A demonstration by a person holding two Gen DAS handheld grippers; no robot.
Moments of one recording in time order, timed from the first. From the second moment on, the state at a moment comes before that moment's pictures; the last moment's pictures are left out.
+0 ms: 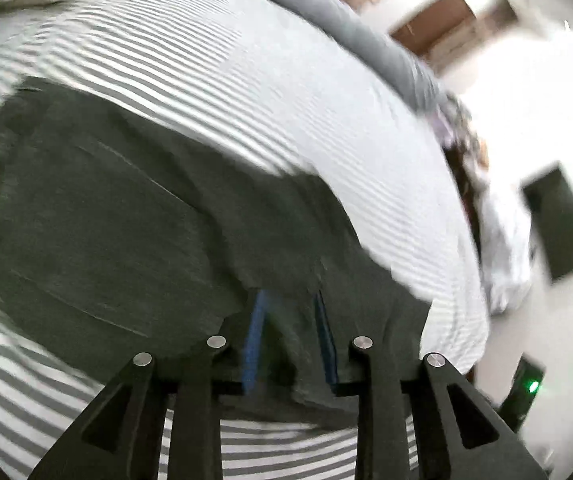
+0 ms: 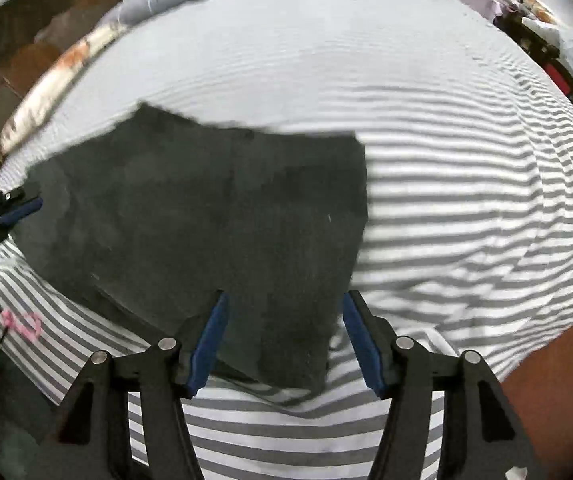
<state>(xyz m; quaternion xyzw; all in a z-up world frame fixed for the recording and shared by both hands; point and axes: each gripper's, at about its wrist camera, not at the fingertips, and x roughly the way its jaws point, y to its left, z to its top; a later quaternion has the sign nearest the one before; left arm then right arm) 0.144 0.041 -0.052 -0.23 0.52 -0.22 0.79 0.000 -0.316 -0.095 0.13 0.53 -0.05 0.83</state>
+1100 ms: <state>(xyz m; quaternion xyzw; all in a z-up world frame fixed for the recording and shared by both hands) 0.174 0.280 -0.147 -0.44 0.52 -0.10 0.73 0.050 -0.245 -0.091 0.14 0.55 -0.02 0.82</state>
